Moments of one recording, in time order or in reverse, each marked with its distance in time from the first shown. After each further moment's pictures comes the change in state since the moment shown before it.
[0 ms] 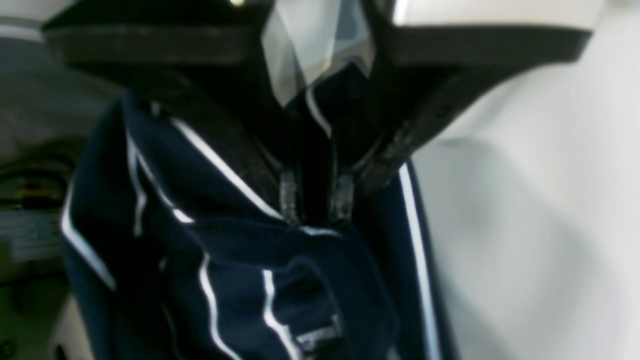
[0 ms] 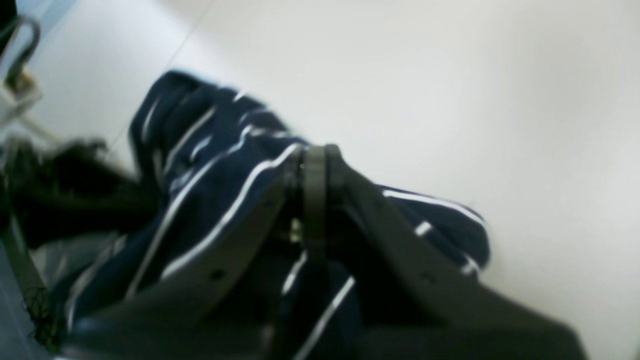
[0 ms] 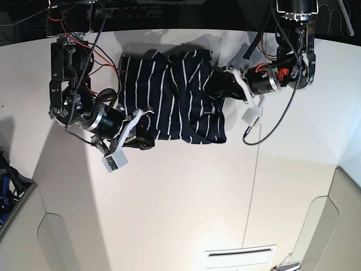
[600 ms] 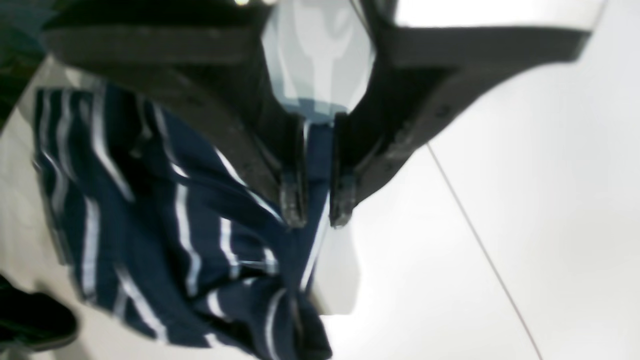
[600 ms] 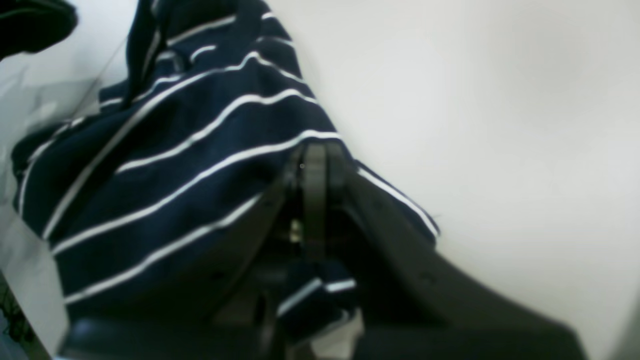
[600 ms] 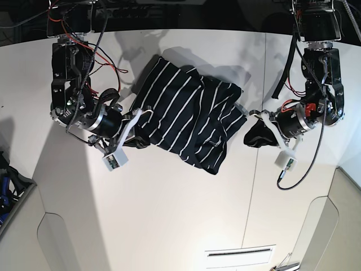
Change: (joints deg) left arm -7.5 -6.4 -5.1 7.2 1.1 1.9 -1.2; right arm 0.0 0.5 0.0 -1.0 -5.7 -0.5 1.6
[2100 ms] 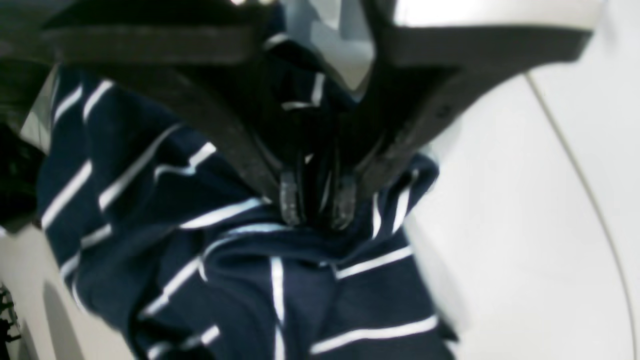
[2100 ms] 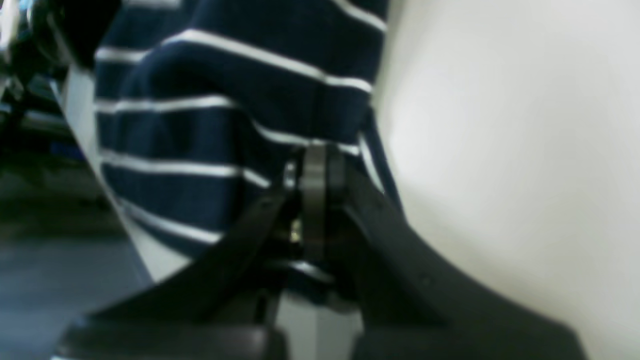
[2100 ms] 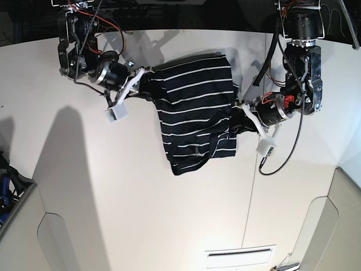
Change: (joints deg) left arm -1.2 4.8 4.0 -11.5 4.2 -0.4 -6.3; right arm -13.6 0.0 0.1 -5.5 14.6 2.2 2.3
